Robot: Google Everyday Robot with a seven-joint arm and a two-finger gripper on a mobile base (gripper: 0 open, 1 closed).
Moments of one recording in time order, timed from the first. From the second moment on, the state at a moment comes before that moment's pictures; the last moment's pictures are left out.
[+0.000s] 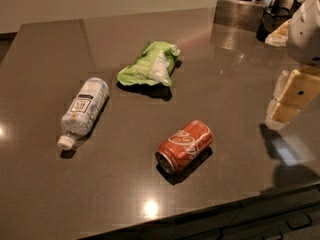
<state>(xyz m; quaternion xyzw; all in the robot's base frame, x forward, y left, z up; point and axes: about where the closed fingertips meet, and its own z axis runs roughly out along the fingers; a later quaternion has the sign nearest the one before) 0.438 -0.213 0.989 -0.60 0.78 -0.05 0.18</state>
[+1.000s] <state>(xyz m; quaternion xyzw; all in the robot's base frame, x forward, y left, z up) 0.441 -0.179 0.980 -0.68 0.71 -0.02 0.18</state>
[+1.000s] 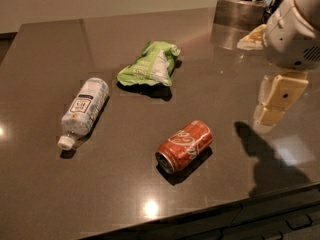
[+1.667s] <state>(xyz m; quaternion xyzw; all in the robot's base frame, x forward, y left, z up) 0.442 -0.139 0.966 -0.77 0.61 0.02 0.18</state>
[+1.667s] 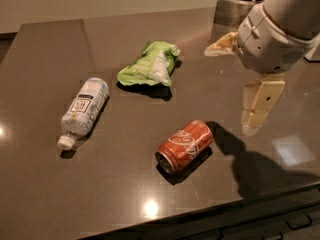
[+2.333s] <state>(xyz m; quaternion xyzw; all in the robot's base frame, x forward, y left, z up) 0.423 -0.108 0.945 -0.84 0.52 0.05 0.18</state>
